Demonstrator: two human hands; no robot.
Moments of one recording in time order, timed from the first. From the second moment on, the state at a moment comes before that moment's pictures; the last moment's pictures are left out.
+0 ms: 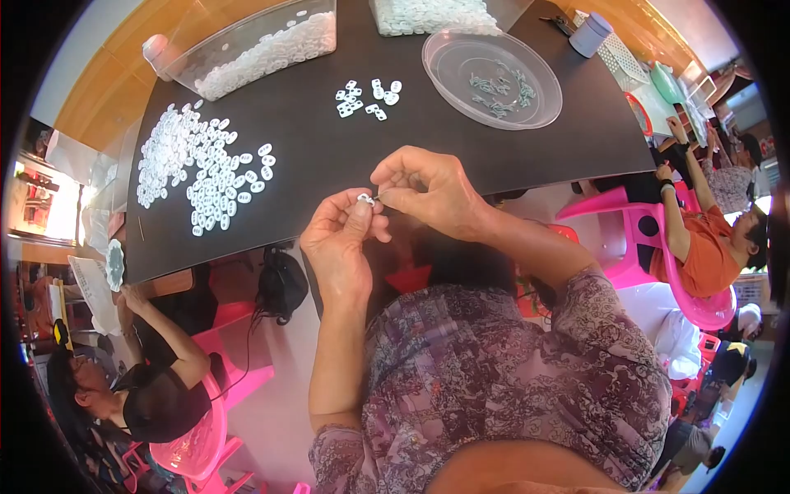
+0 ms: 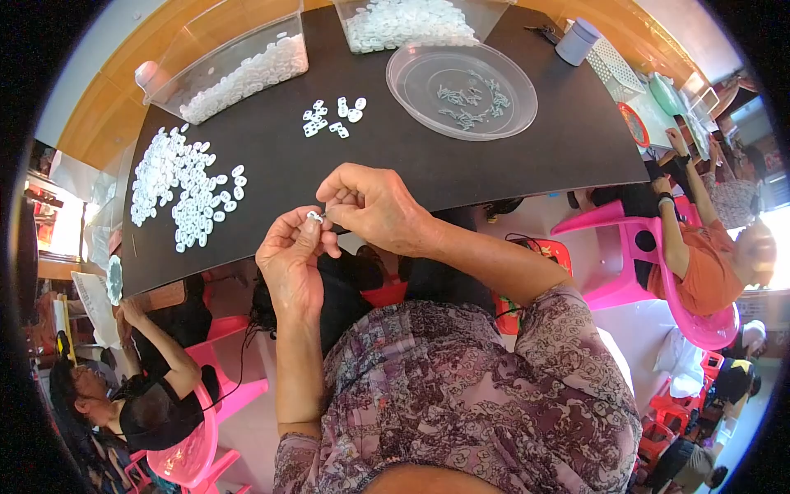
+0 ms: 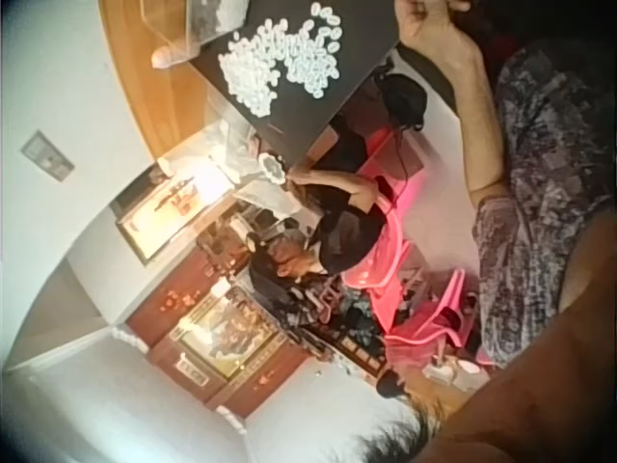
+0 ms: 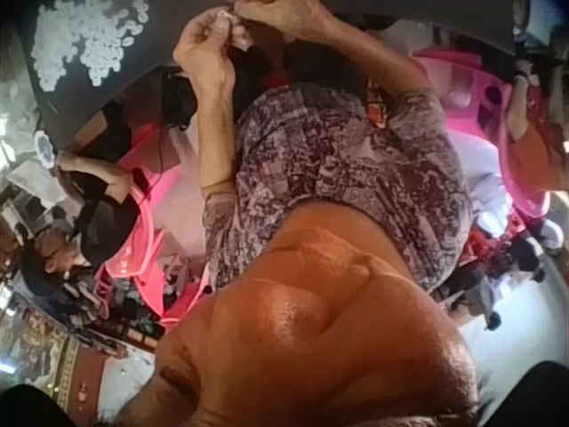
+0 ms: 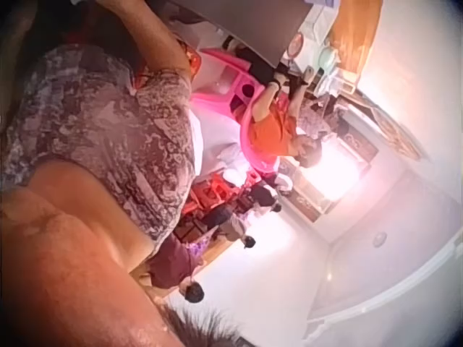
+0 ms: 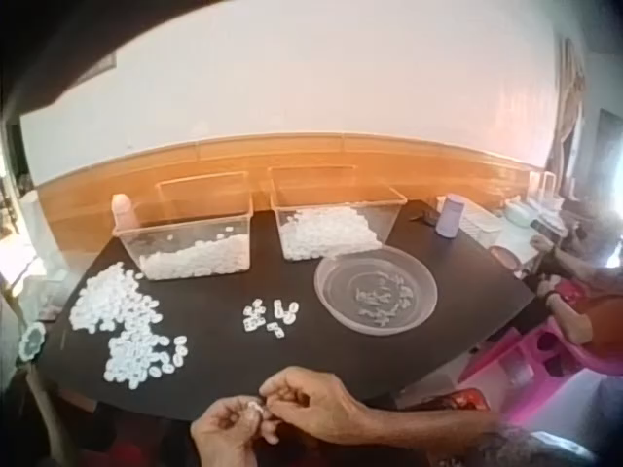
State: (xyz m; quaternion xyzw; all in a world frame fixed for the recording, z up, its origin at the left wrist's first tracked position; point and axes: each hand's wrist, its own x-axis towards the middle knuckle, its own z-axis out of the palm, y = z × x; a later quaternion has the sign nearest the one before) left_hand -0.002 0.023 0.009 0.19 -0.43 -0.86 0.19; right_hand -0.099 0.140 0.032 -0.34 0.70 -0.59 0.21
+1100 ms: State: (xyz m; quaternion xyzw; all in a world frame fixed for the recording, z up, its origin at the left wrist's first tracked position) left_hand -0.002 0.026 -0.003 0.21 -0.55 -0.76 0.27; right_hand -0.096 0.127 0.019 -0.35 0.70 -0.58 0.22
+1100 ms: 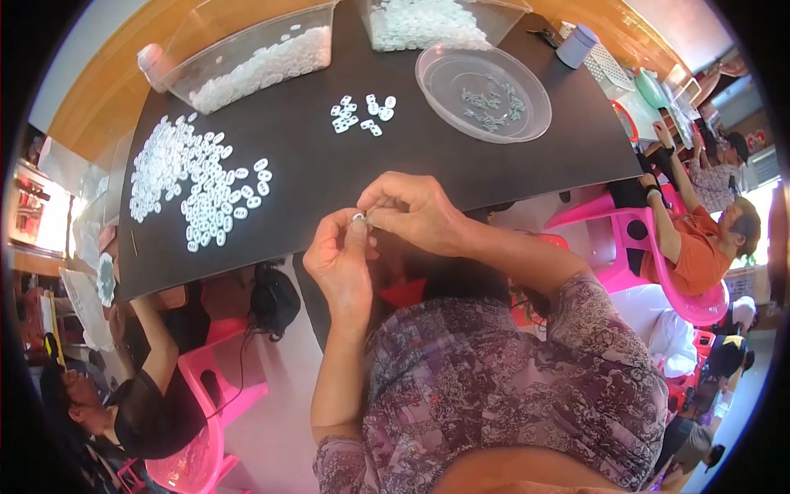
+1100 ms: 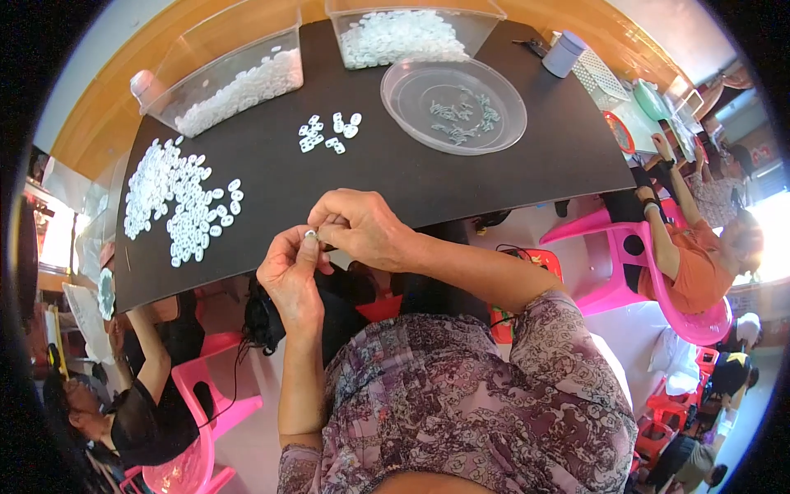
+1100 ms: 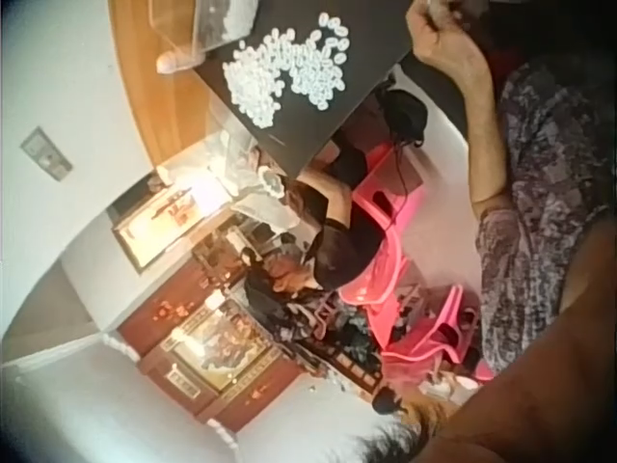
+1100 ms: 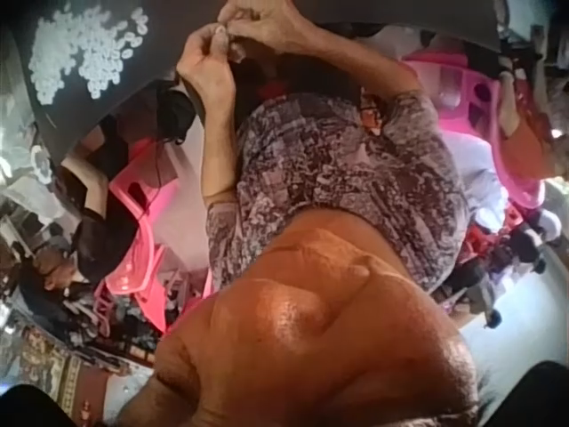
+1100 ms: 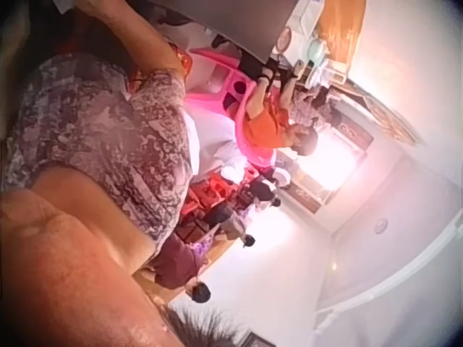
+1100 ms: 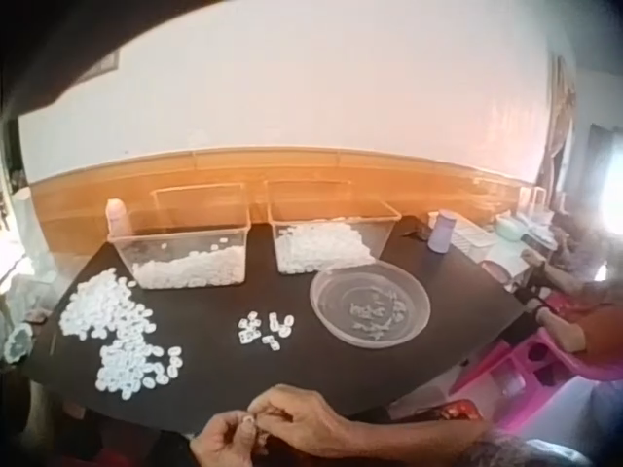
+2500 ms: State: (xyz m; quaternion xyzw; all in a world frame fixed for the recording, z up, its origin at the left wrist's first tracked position) left_hand -0.016 0.002 -0.010 0.20 -0.45 -0.84 0.23; right_hand -0.182 0.123 -0.002 -0.44 0.87 -0.17 -0.17
